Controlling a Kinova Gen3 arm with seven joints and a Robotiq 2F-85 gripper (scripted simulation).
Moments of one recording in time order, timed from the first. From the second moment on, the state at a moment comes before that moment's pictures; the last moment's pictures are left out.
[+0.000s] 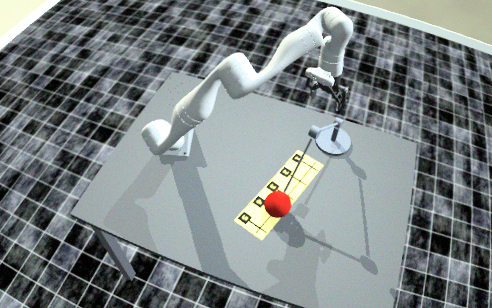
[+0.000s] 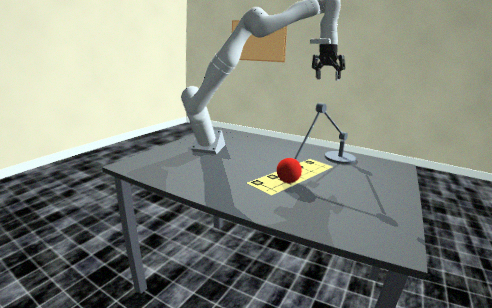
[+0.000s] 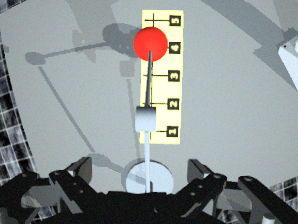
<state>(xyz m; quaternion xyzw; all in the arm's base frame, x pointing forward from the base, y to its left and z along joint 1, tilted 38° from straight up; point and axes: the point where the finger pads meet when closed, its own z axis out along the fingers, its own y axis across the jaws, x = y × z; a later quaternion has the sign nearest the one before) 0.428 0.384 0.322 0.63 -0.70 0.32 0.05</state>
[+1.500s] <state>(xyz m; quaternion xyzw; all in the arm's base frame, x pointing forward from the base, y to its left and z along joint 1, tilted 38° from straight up) 0.393 0.243 0.400 0.64 -0.70 0.33 0.06</state>
